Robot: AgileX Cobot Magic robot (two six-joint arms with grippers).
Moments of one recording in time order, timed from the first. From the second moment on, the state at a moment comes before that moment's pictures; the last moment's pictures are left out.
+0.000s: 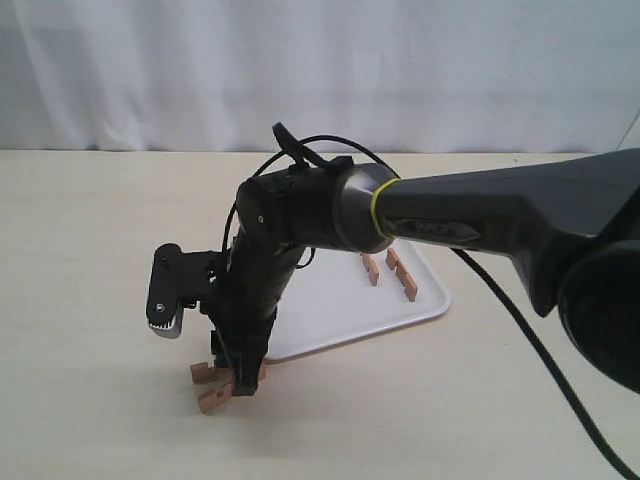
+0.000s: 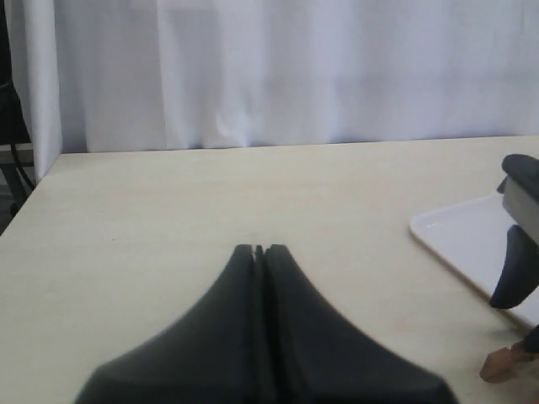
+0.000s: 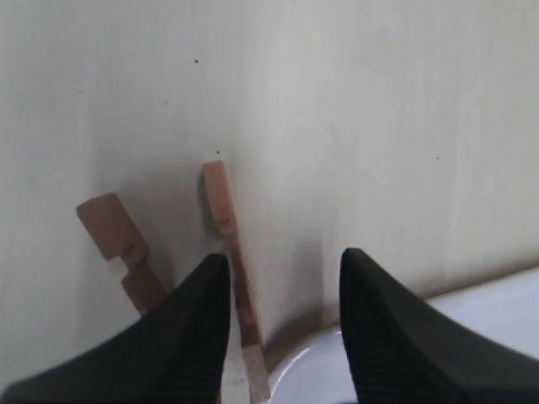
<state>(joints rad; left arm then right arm) 0.03 0.00 0.00 0.10 0.25 -0.08 0.74 2.21 -1.63 0.18 0.78 -1.01</state>
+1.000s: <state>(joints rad) 0.03 0.00 0.00 0.10 0.25 -0.08 0.74 2.23 -1.63 0.18 0.81 -0.90</state>
